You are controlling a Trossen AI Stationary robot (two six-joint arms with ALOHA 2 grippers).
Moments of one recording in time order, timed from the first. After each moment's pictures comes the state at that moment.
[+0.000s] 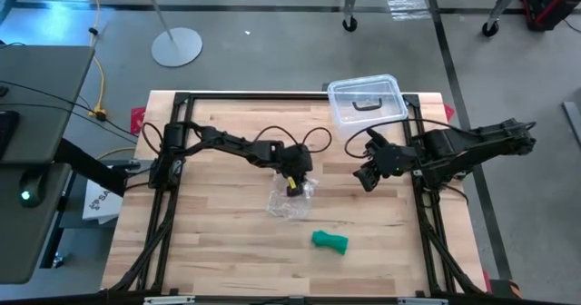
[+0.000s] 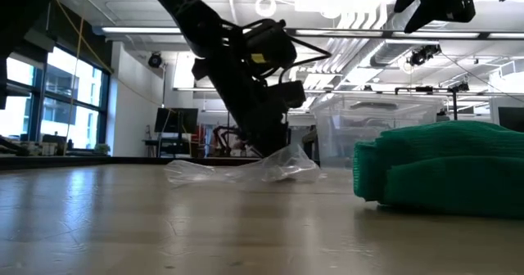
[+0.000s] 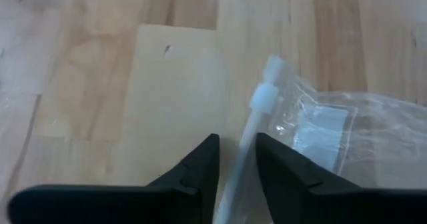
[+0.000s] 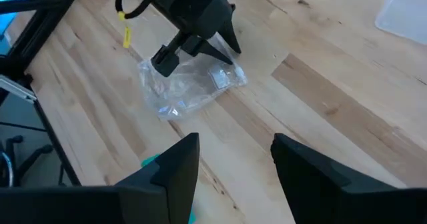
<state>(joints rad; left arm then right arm) 0.08 2.10 1.24 -0.18 0.07 -0.01 0.22 1.09 1.10 -0.97 0.23 1.01</state>
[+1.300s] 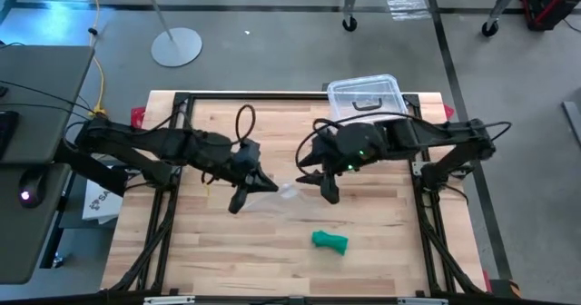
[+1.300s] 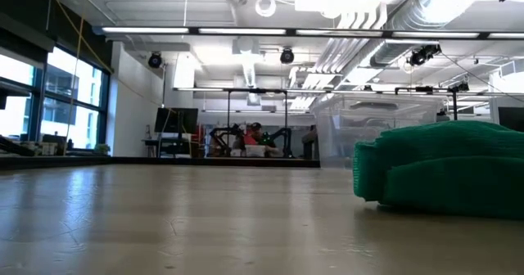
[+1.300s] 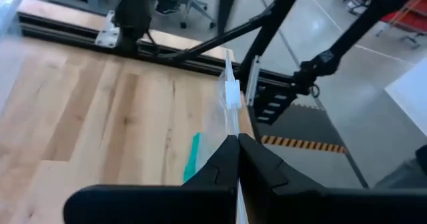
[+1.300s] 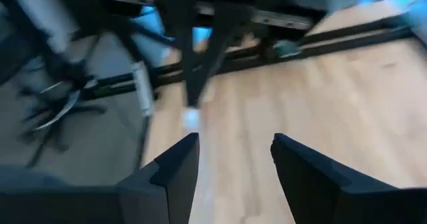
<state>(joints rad) -0.22 1.30 1.34 -0.44 0.03 -0.36 0.19 1.59 1.79 -0.74 0.04 0.30</state>
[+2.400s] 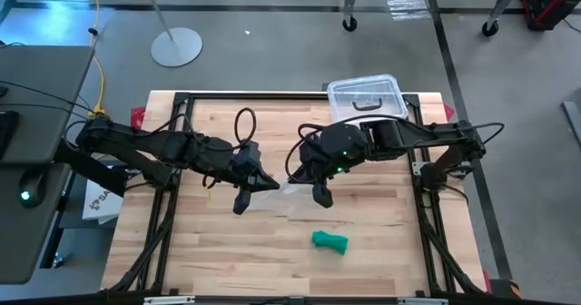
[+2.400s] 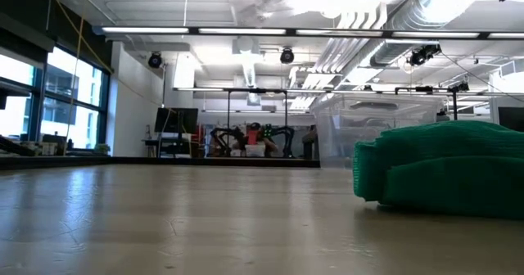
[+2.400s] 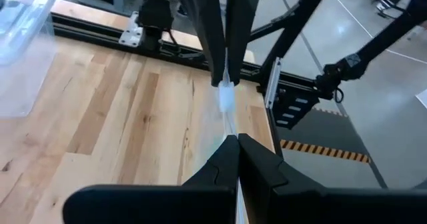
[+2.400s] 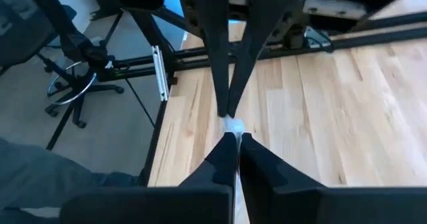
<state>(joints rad) -0.26 1.31 1.34 -0.45 -0.08 -0.38 0.16 1.67 1.85 -0.74 -0.08 0.25</state>
